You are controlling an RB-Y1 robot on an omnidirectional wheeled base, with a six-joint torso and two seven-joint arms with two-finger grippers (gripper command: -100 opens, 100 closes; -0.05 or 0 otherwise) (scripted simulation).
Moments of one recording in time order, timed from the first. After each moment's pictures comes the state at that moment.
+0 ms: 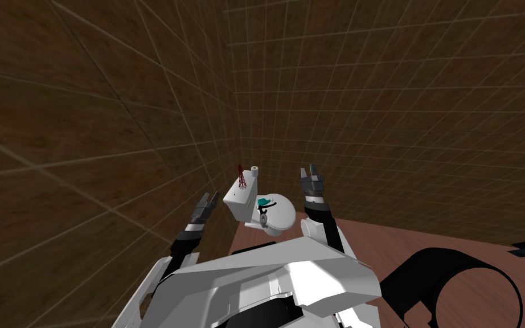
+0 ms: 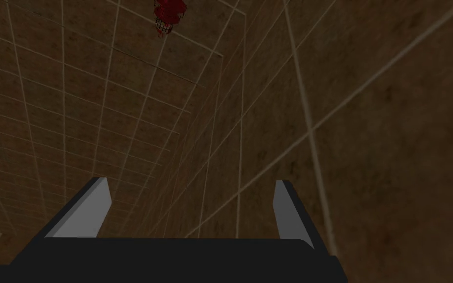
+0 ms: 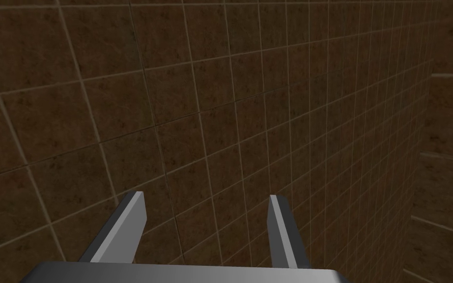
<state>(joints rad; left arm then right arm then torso) 0.41 0.15 0.03 -1.82 -0.36 -0.61 -0.54 0.51 0.03 -0.06 -2.37 0.03 -0.42 -0.14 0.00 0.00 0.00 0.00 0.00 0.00</state>
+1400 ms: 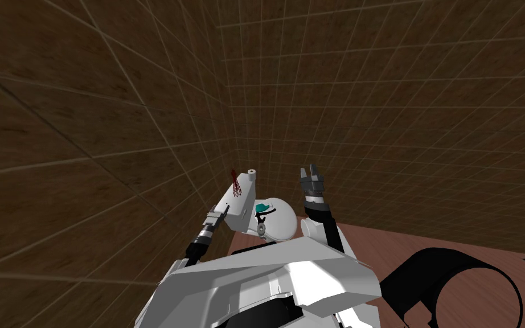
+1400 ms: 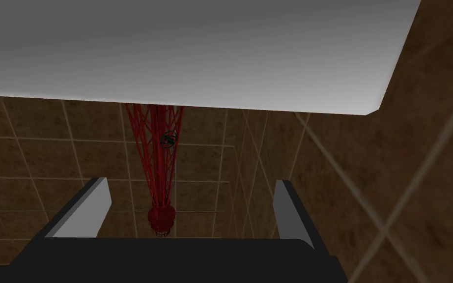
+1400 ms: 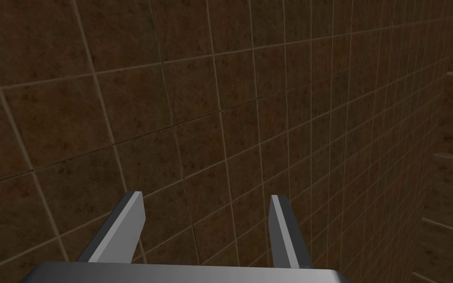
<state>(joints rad) 0.31 0.11 0.05 -1.43 -0.58 -0.64 -0.86 0.51 0.03 -0.06 -2.37 0.03 -0.42 -0.14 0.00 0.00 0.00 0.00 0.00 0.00</state>
